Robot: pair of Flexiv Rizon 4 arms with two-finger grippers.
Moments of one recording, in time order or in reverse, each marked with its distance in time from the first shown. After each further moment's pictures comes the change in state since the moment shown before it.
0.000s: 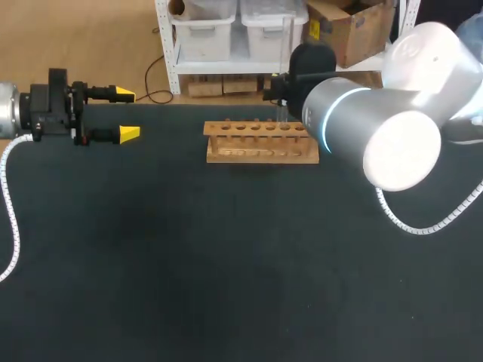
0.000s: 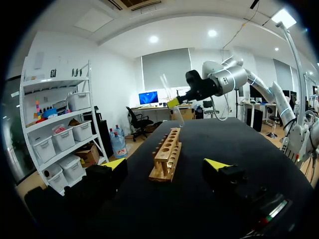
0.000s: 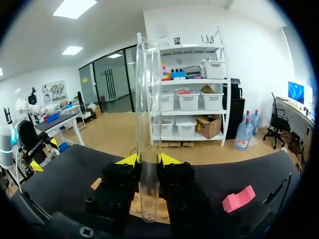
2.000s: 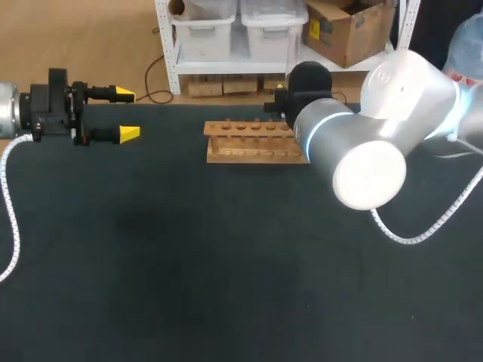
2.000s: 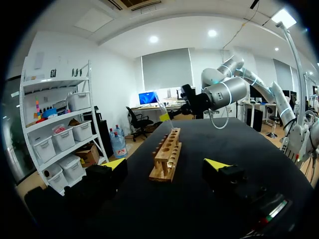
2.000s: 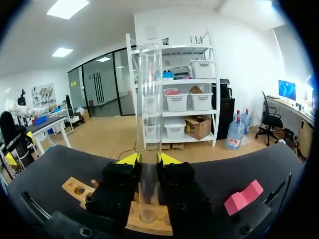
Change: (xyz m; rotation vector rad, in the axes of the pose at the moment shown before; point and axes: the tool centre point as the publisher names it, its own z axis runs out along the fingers) left arm 0.000 0.000 0.000 0.000 0.000 0.000; right arm 0.035 -0.031 0.041 0.104 -0.042 0.024
